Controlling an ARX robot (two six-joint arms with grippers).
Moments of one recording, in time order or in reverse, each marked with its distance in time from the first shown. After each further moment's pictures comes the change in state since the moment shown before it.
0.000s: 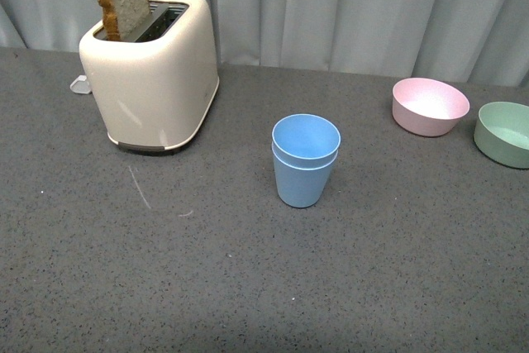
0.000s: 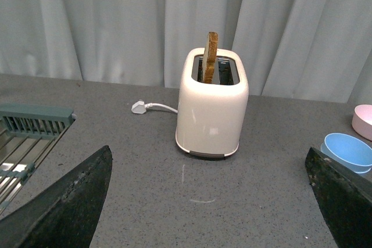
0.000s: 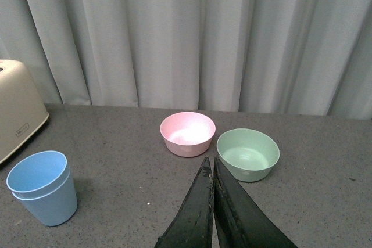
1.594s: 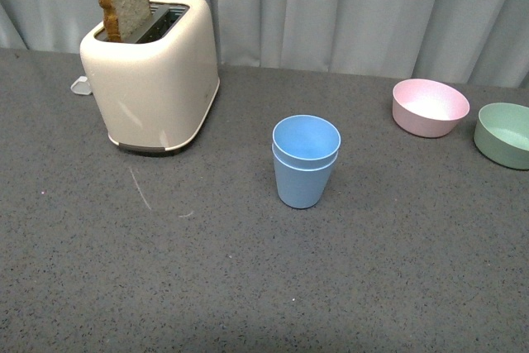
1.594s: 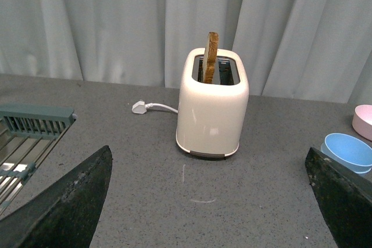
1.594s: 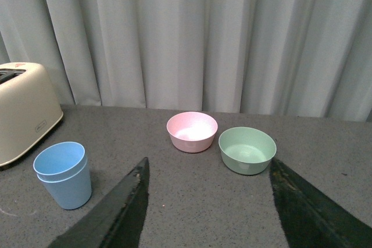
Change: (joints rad) left arm 0.000 0.000 0.000 0.000 0.000 0.000; right arm 0.000 -0.608 -0.002 -0.597 -0.003 -0.001
